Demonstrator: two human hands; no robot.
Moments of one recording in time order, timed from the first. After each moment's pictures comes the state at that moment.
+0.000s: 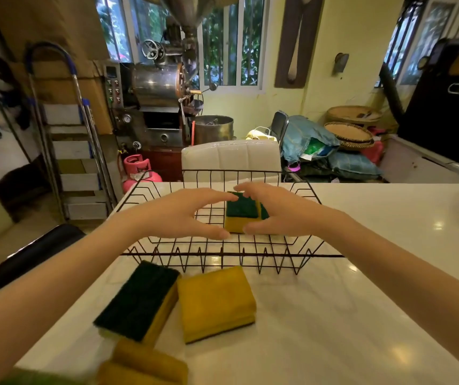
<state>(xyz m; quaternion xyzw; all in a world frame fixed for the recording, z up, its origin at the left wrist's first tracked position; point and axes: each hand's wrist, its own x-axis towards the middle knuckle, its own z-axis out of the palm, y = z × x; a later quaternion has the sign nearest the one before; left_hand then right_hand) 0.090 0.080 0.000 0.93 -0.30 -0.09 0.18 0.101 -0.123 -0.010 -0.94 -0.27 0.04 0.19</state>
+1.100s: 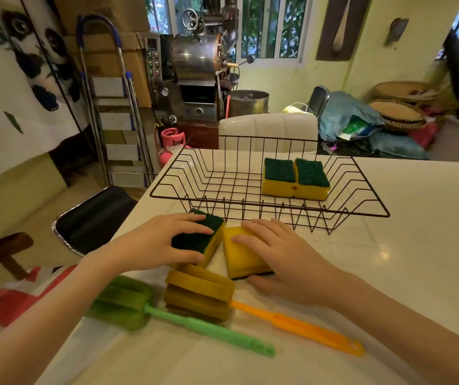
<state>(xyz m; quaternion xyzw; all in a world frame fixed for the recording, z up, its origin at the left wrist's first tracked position) -0.014 0.157 -0.061 0.96 -0.19 -0.11 0.20 -0.005 -0.082 -0.099 -0.91 -0.41 -0.08 0.03</state>
